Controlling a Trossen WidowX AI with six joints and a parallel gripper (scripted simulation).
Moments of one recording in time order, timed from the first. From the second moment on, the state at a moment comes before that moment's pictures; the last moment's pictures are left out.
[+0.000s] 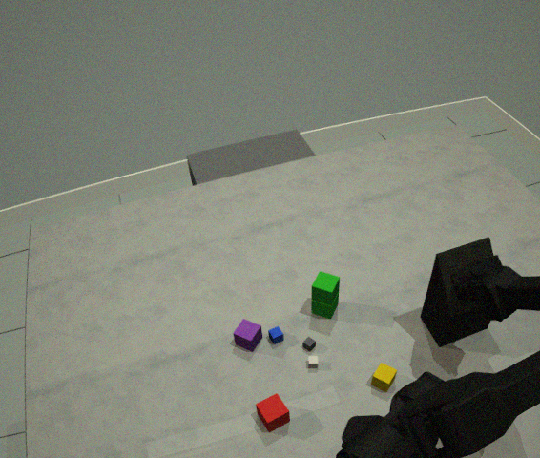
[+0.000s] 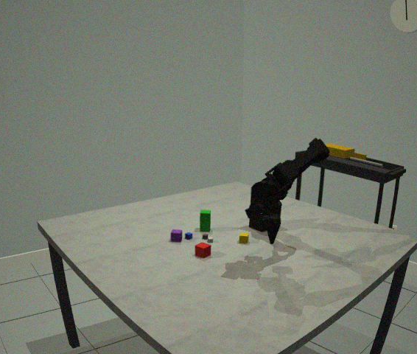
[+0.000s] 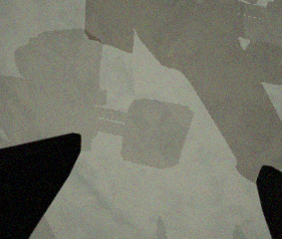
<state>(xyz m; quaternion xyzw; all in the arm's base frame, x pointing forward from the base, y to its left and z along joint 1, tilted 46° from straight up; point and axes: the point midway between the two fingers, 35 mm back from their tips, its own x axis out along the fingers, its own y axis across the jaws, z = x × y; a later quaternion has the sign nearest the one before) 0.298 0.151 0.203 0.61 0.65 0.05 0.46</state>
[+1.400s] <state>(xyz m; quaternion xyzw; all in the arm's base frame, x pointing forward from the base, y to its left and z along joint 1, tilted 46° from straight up) 0.398 -0.023 0.058 0.24 0.60 0.29 0.71</state>
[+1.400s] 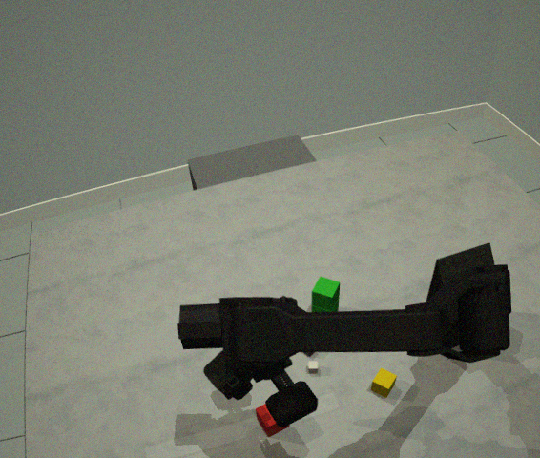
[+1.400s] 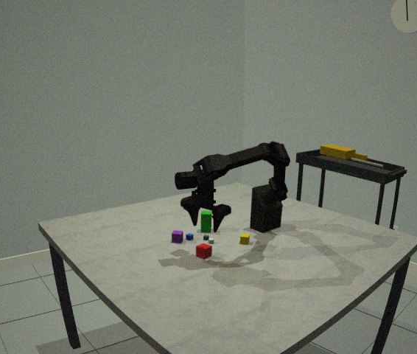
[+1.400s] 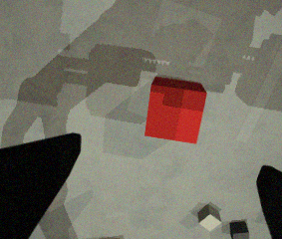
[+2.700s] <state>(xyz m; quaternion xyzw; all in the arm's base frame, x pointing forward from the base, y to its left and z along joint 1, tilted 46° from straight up) 0.411 0.038 -0.003 0.23 0.59 0.30 0.71</state>
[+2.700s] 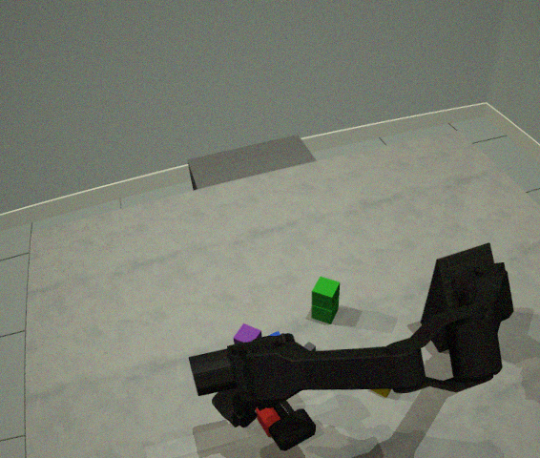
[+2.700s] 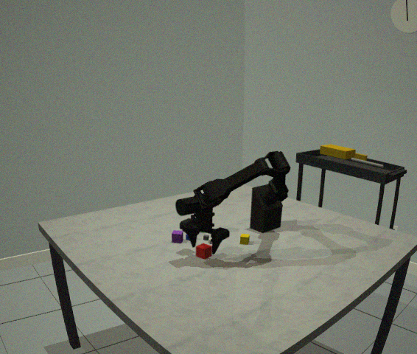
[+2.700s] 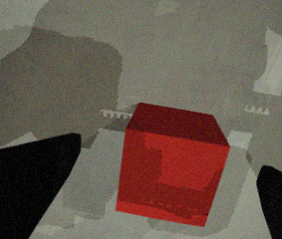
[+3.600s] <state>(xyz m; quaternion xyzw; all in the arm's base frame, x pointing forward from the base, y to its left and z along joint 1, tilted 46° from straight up) 0.411 0.049 -0.015 0.24 0.59 0.30 0.71</state>
